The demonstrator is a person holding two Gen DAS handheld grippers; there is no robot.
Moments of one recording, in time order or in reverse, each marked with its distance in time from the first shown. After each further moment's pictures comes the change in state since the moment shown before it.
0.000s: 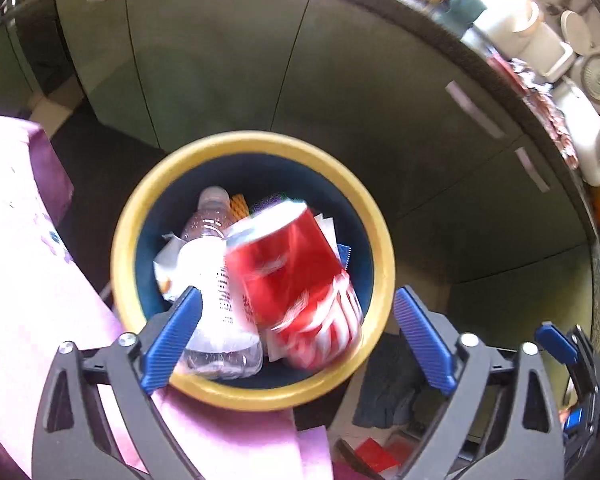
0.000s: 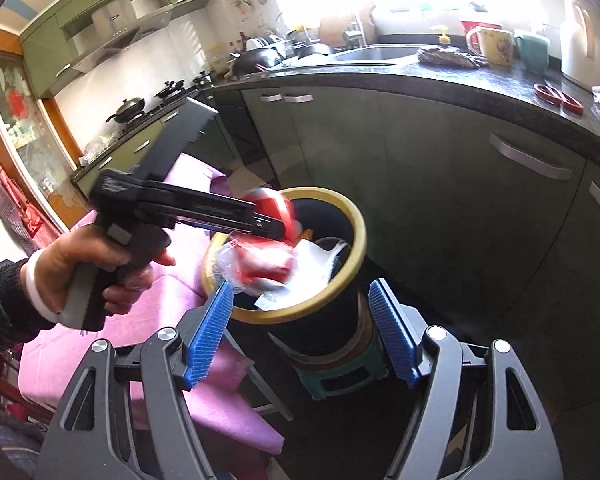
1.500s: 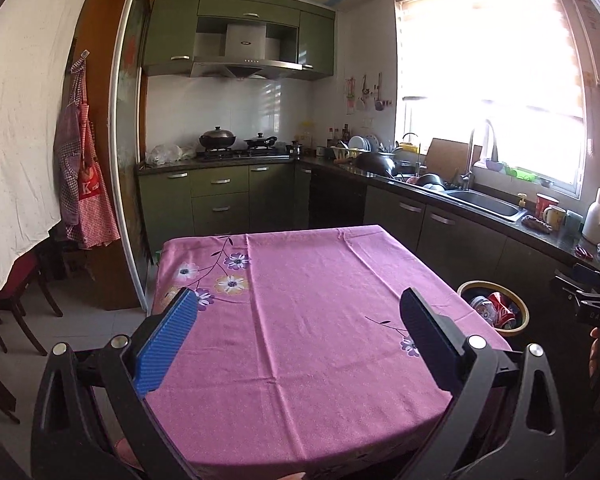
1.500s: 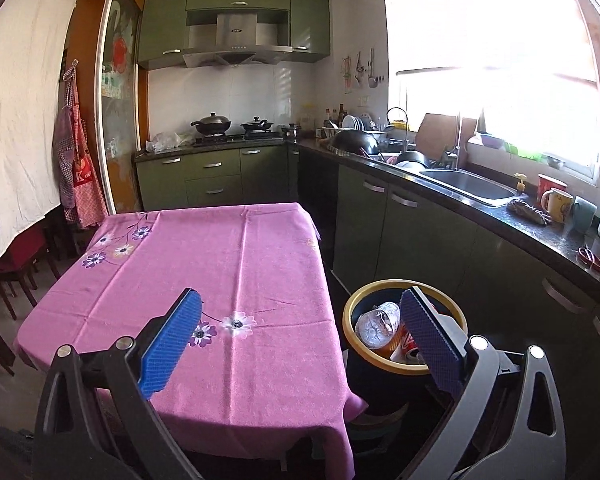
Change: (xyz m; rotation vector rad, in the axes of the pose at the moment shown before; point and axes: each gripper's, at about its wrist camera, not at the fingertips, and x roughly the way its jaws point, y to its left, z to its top) left arm -0.365 0.079 -0.450 -0.386 -0.886 0.688; right arm -0.079 0.238 -0.064 -0.373 -0.288 0.051
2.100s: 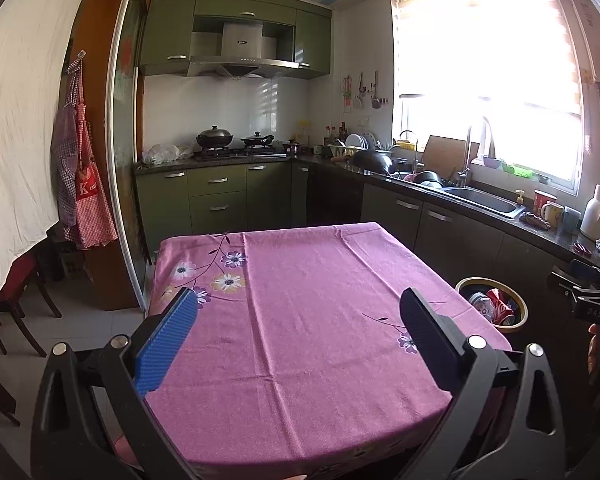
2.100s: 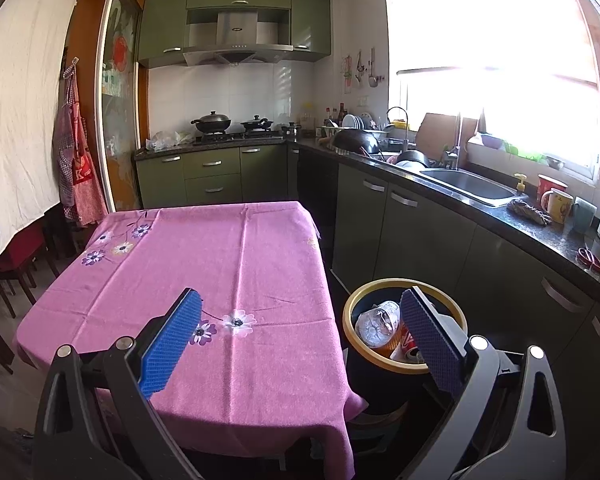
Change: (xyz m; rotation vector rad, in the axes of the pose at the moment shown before) left arm 0.001 0.003 -0.002 0.005 0.003 -0.002; right arm 0.003 -0.003 0.003 -0.007 0.007 -0.002
